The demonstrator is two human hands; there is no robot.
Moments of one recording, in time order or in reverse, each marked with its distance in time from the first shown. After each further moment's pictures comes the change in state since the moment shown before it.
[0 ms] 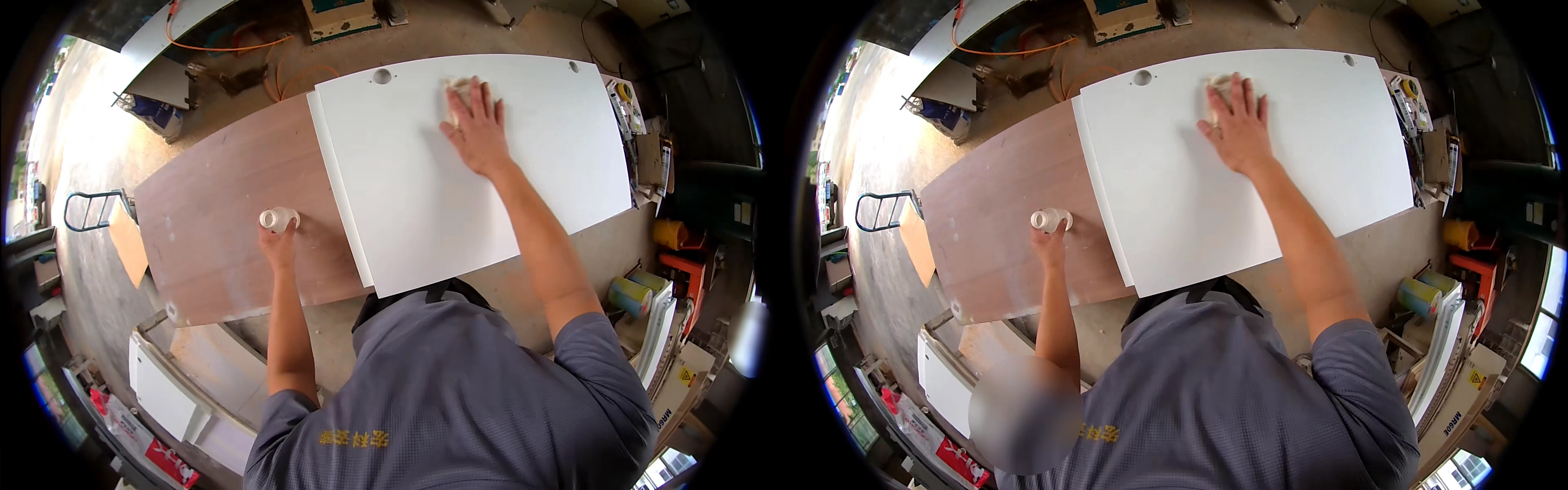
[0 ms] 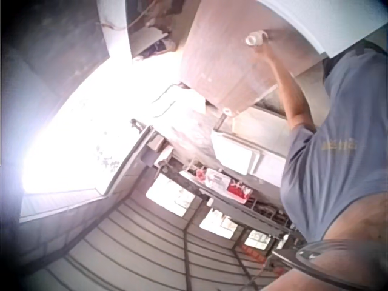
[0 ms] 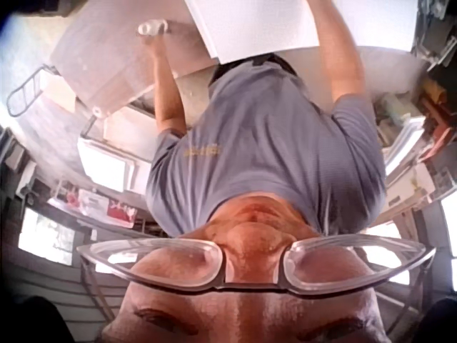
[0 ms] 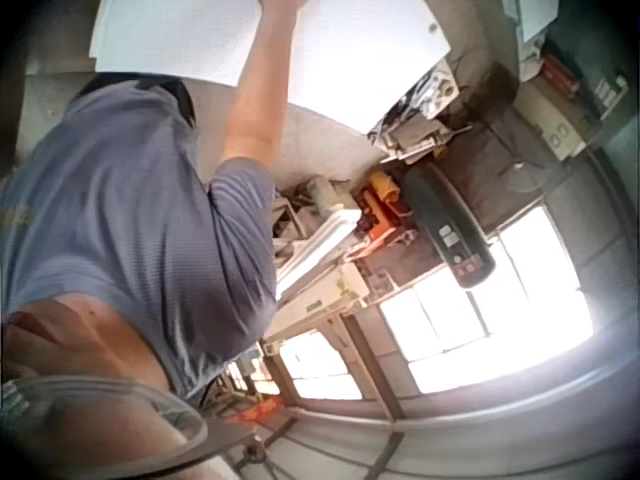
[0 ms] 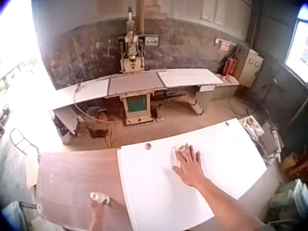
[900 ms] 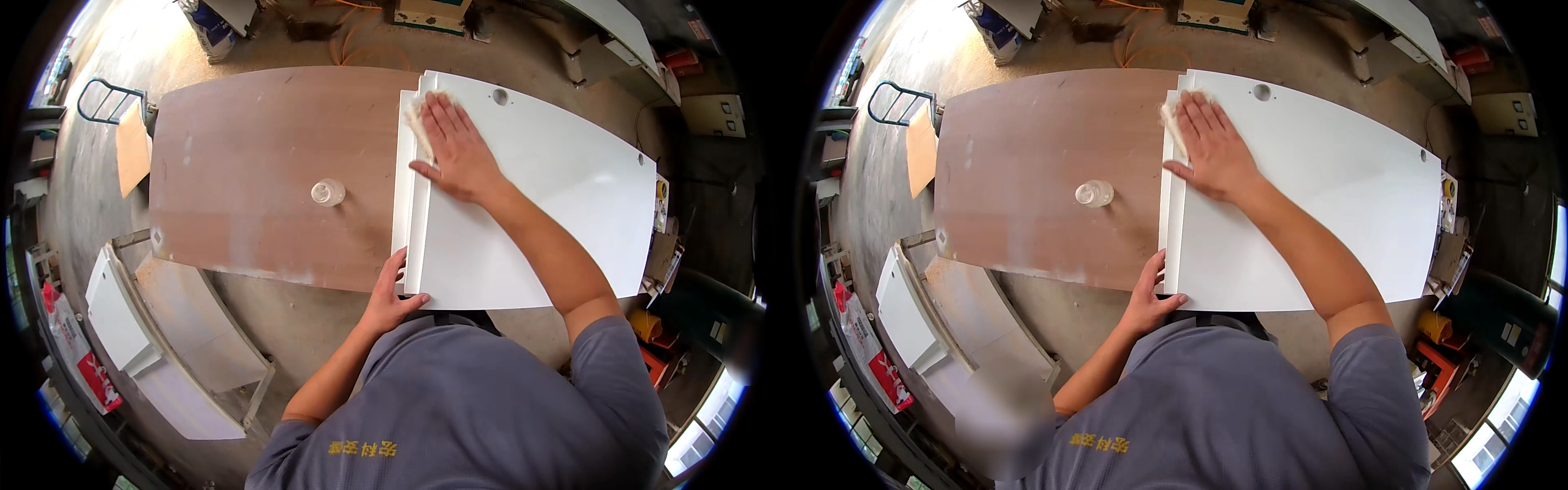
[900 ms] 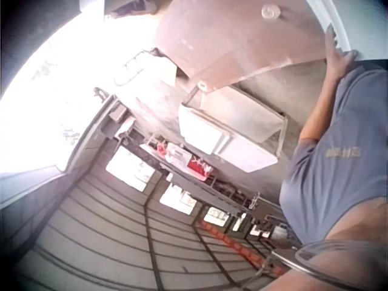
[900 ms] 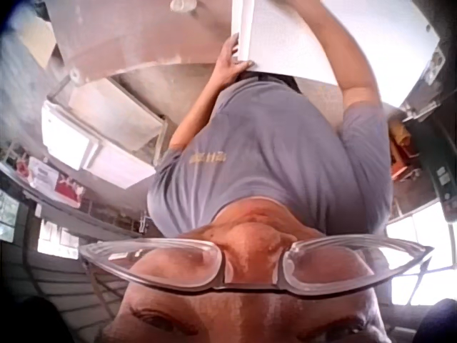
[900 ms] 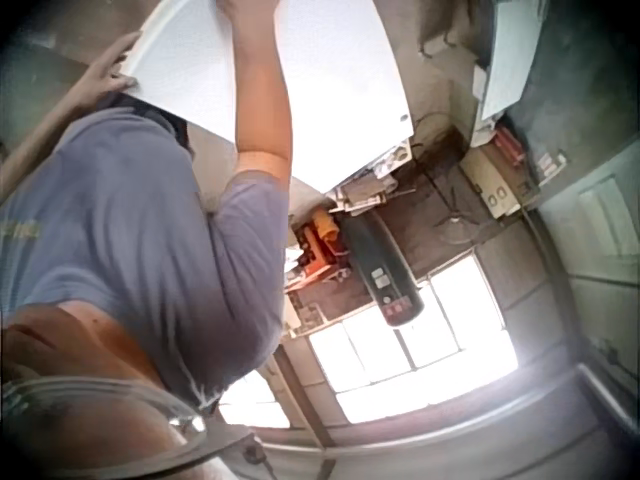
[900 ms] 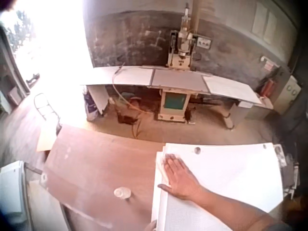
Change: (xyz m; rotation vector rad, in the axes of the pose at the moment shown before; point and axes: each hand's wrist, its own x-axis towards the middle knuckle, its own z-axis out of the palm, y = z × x) left_hand -0.169 0.111 0.017 -0.403 -0.633 -0.243; right_hand 0.057 -0.173 0.008 0.044 -0.119 -0.654
